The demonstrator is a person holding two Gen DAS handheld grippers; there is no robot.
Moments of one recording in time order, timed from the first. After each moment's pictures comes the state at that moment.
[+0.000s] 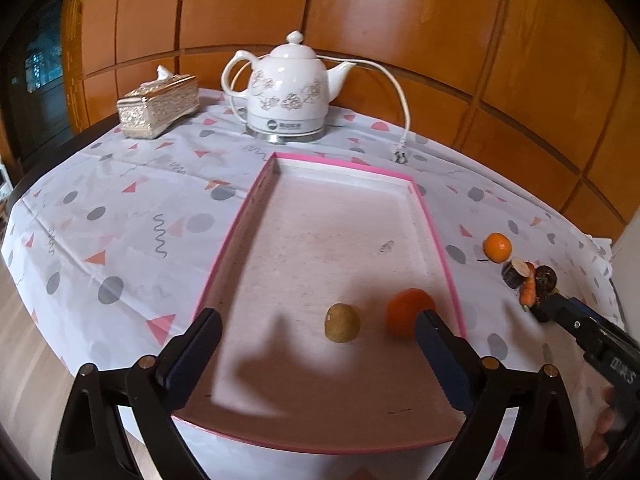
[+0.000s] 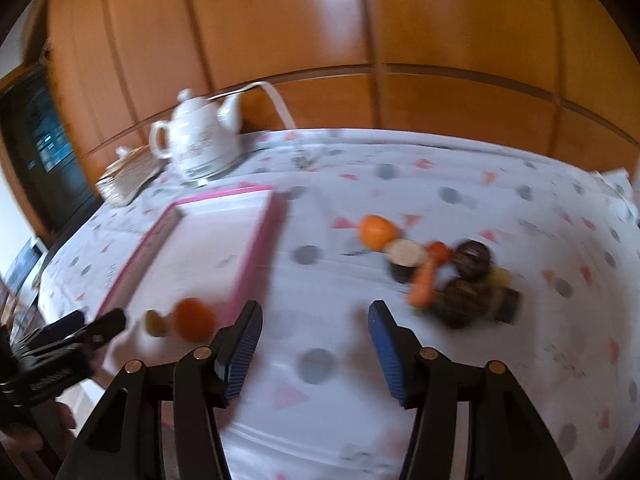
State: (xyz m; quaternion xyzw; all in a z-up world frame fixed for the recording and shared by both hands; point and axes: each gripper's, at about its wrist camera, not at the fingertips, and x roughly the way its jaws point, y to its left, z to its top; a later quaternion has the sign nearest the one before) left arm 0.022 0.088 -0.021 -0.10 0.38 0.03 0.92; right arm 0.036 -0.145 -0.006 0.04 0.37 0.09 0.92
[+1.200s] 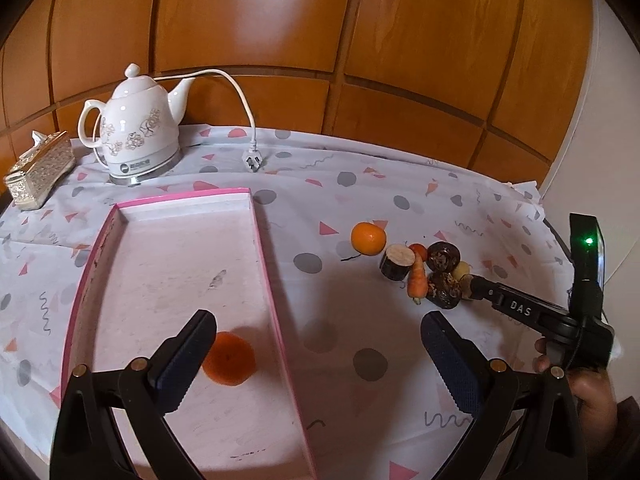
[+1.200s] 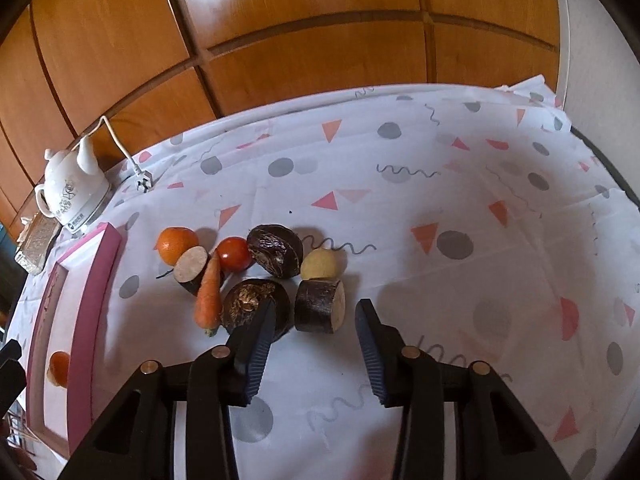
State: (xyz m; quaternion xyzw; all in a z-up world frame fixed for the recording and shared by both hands) left arm 0.062 -0.020 0.001 -0.03 0.37 -0.14 0.92; right arm 0.069 -0.274 -0.048 0.13 0.41 -0.05 0.90
